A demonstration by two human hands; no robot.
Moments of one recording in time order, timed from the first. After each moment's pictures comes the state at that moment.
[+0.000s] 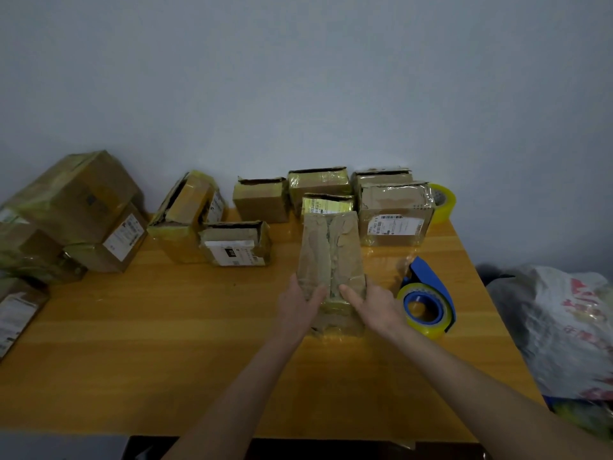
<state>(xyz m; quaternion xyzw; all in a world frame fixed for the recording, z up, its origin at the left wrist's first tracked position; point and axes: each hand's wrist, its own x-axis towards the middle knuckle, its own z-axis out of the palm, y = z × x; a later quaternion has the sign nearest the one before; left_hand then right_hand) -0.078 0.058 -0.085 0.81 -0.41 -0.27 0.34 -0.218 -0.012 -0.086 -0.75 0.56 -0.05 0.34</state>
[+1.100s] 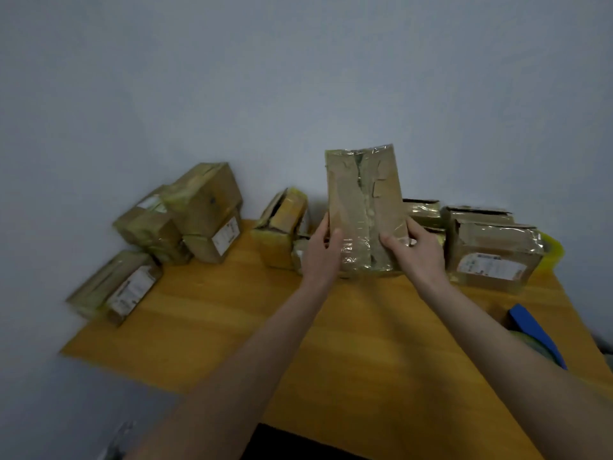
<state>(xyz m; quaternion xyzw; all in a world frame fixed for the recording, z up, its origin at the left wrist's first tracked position) 0.019 0.090 0.036 0.73 -0.35 -0.17 0.56 -0.106 -0.001 0.029 -0.70 0.44 -0.35 0.43</state>
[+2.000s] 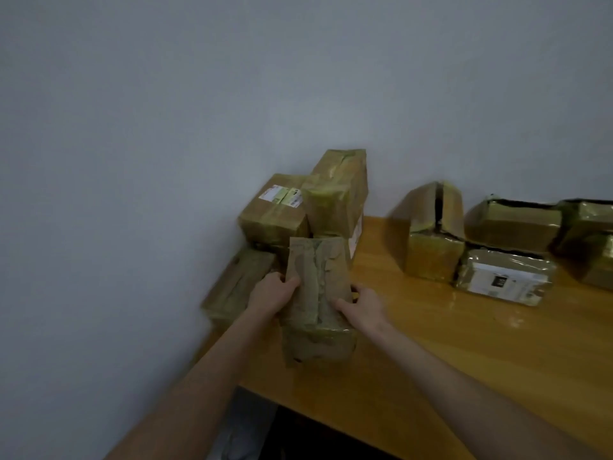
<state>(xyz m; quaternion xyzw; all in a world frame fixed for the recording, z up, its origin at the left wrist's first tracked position) 0.433 0.326 -0.035 0.91 -0.24 -0.22 0.26 0.279 0.220 -0.061 -0.75 0.41 -0.07 0.52</state>
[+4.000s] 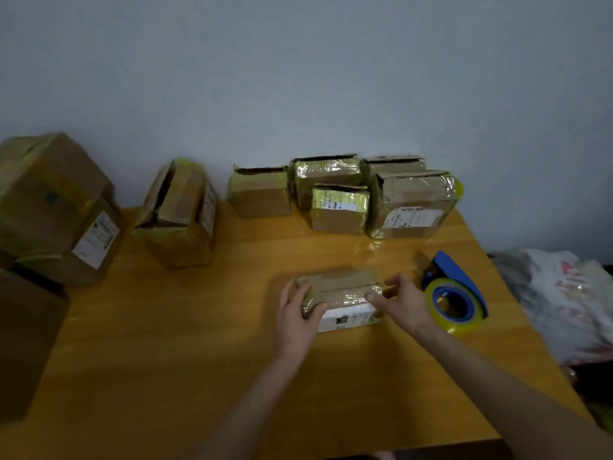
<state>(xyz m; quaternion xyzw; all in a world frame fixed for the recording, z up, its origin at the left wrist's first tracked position) 0.001 0.072 -0.142 0.76 -0.45 -0.26 0.39 -0.187 -0.023 -0.117 -0.63 0.64 -0.16 0.42</state>
